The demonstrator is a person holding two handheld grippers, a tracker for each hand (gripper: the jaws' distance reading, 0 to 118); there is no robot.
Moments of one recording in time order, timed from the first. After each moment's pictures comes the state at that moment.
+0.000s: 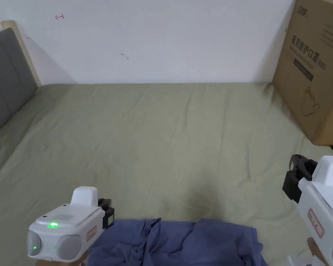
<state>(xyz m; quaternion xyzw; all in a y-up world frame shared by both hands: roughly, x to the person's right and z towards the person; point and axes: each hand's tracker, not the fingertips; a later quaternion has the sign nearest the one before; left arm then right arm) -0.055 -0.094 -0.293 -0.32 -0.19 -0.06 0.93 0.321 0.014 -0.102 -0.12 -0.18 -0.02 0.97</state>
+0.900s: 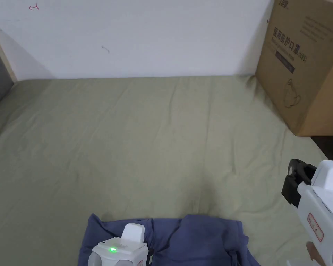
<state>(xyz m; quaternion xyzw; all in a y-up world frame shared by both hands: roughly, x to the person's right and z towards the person) 0.055 -0.203 -0.260 -0.45 -0.28 -0.09 0.84 0.340 0.002 -0.085 -0.14 -0.21 -0.03 0.97</state>
